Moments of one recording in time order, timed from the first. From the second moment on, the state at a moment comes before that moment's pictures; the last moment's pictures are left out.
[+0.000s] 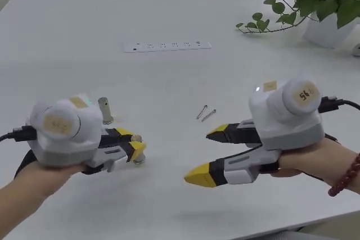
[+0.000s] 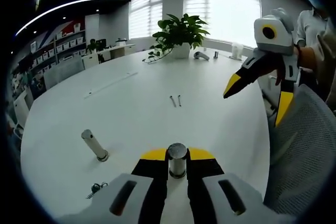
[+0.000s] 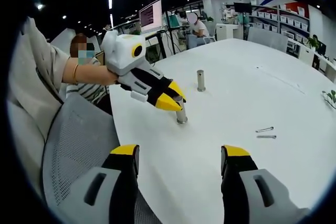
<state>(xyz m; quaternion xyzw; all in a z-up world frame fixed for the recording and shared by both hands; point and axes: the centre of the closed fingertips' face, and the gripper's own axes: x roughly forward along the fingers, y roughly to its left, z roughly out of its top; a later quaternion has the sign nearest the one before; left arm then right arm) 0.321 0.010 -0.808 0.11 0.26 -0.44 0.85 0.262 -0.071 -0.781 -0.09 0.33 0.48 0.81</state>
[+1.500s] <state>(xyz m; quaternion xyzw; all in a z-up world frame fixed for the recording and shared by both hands) 0.324 0.021 -0.816 0.06 0.27 -0.24 0.93 0.254 -0.077 -0.782 -0.08 0.33 0.47 0.81</state>
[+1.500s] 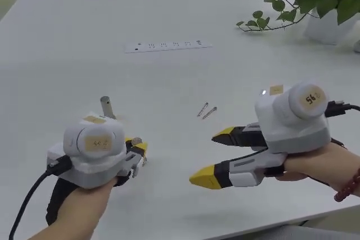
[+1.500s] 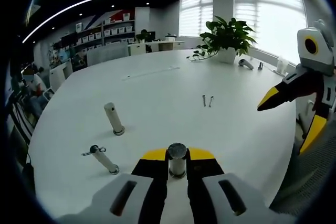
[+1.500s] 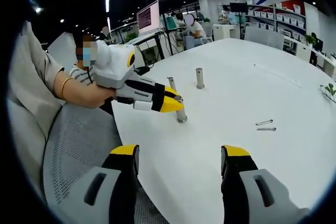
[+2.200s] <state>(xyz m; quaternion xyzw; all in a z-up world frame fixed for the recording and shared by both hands) 0.320 0.020 -0.816 0.08 0.25 -0.22 0.94 0.250 -0.082 -0.784 -0.08 0.33 0.47 0.81</state>
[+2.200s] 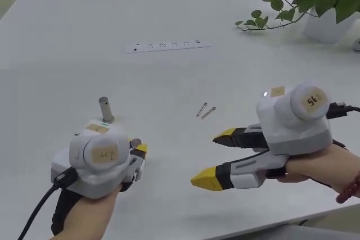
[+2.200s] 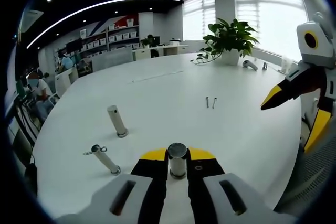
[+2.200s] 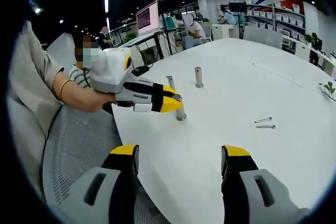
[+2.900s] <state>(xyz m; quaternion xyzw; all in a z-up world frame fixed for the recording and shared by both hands) 0.316 0.018 -0.800 0.08 0.21 -0.28 0.93 0.257 -0.086 -0.774 -0.08 0.31 0.47 0.82</state>
